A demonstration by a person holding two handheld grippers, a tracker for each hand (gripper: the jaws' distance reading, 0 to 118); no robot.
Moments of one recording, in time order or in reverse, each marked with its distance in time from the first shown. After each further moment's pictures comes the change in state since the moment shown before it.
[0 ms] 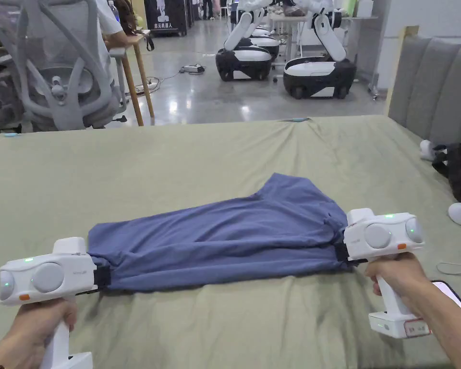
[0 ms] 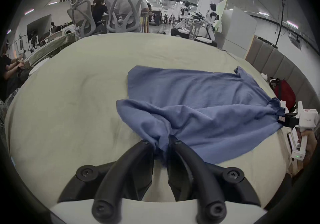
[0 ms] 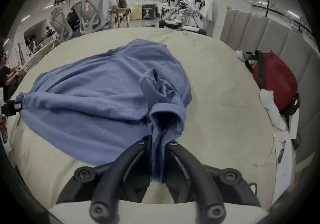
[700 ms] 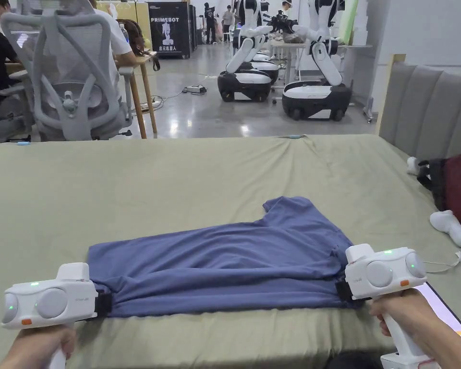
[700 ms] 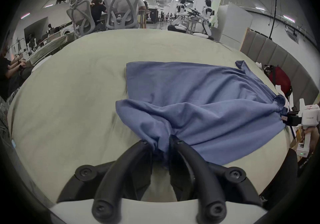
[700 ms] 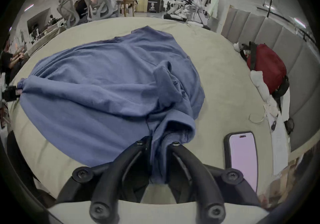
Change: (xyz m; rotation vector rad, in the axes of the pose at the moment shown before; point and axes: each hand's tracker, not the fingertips) left arm -0.014 -0.067 0.037 -0.032 0.004 -0.037; right arm -0.011 -0.078 0.047 -0.032 -0.028 0.122
